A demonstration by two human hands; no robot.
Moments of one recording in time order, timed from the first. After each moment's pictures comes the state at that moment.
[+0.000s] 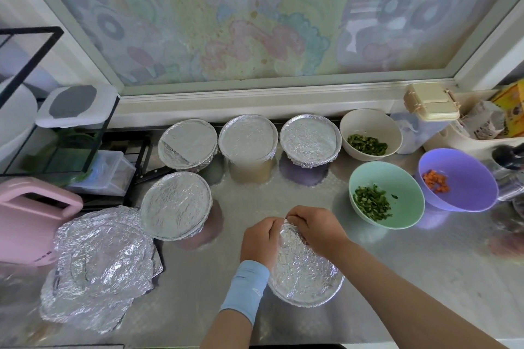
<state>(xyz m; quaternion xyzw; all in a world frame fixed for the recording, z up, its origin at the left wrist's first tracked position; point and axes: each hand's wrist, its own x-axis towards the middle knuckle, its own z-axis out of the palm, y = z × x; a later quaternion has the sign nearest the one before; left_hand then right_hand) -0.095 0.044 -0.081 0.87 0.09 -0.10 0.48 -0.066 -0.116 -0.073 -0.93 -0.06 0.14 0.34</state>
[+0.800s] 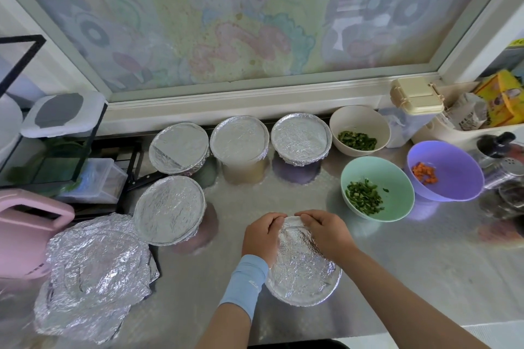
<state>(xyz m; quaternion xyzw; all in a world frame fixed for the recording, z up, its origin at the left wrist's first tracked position) -0.090 0.034 -0.077 0.82 0.10 -0.13 0.55 -0.090 -0.133 -0.074 -0.84 0.15 0.15 0.49</state>
